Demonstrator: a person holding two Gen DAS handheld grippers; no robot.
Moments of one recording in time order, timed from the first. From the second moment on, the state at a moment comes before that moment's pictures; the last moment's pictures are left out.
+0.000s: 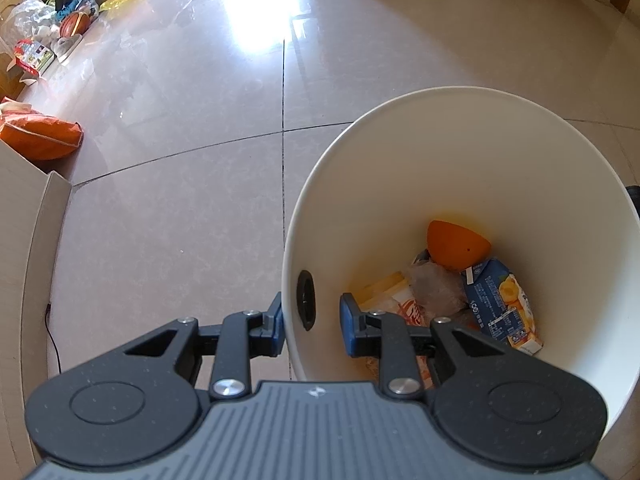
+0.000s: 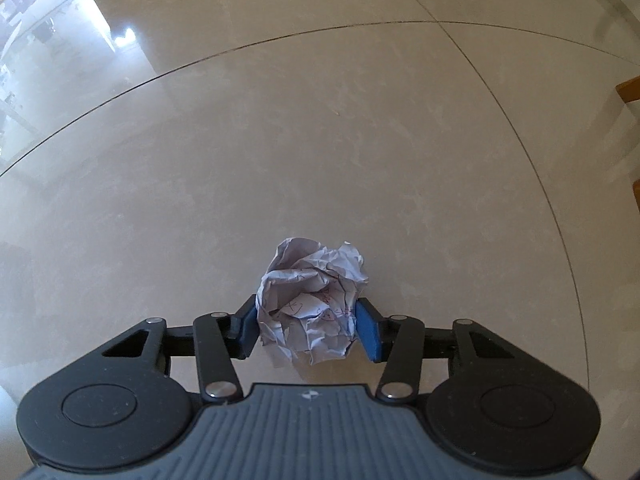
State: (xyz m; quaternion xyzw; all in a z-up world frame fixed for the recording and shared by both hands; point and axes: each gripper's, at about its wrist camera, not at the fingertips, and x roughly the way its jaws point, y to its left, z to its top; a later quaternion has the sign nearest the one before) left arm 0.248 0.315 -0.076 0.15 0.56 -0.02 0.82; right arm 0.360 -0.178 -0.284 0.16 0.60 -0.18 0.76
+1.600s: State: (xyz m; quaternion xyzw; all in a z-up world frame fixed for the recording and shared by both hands) left arm 0.246 0.332 -0.067 0.09 0.56 -0.03 0.82; right arm 0.299 0.124 0.023 -0.02 0.50 0.24 0.83
